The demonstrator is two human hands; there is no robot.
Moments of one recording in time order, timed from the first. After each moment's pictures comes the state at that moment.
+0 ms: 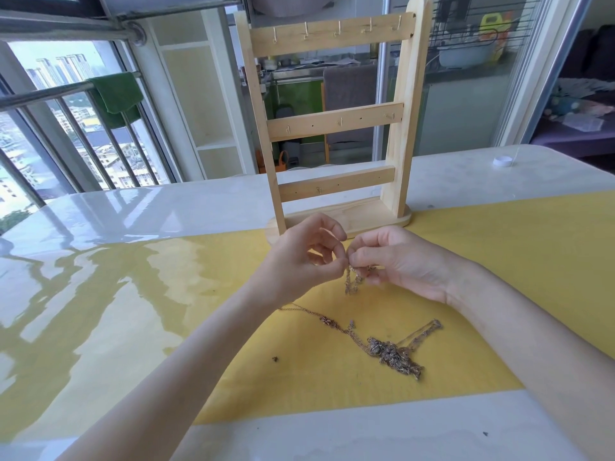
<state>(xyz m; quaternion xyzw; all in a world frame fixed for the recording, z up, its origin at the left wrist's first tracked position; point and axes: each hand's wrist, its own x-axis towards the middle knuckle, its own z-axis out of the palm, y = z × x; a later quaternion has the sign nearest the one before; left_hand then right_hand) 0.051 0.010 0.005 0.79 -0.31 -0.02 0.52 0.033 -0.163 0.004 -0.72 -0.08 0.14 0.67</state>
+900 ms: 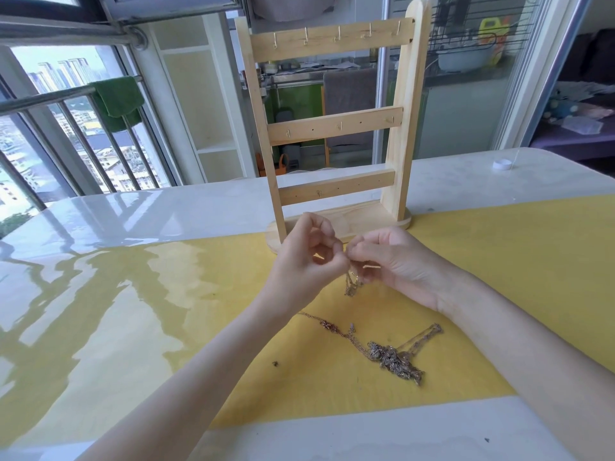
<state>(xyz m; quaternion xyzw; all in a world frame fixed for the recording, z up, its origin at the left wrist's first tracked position) 0.045 -0.001 -0.005 0.75 -0.27 0.05 0.60 0.034 -0.159 -0.002 -0.68 -0.08 0.10 0.72</state>
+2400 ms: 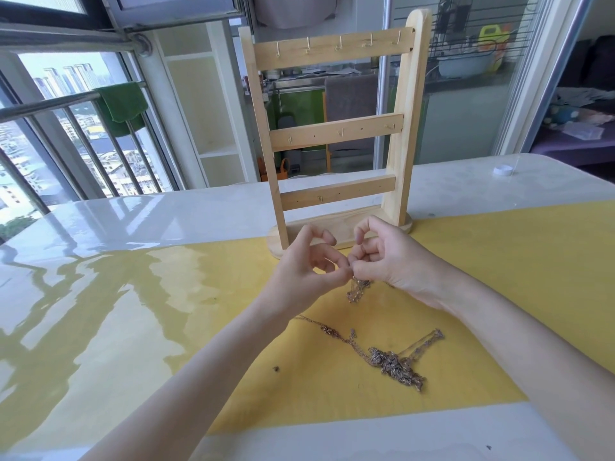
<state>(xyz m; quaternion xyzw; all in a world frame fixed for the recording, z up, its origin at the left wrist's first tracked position) 0.047 0.004 -0.005 0.77 -0.23 -0.04 0.59 0.030 -0.160 0.007 -0.78 -0.10 0.05 0.62</state>
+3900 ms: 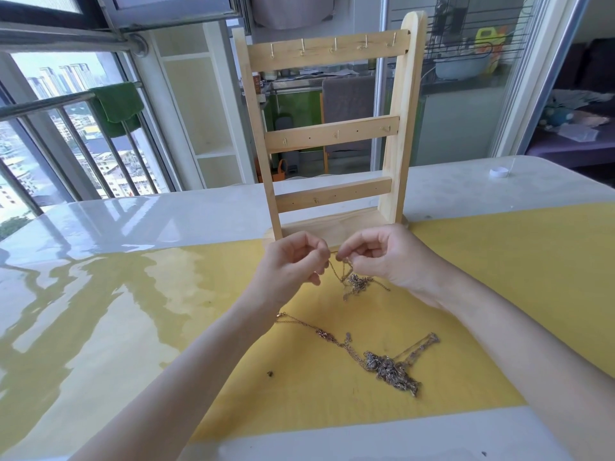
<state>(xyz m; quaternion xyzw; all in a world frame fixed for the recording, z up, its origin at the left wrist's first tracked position) 0.050 0.010 0.003 0.73 -0.21 -0.05 0.65 0.030 -0.162 0.012 -0.80 -0.11 0.01 0.58</state>
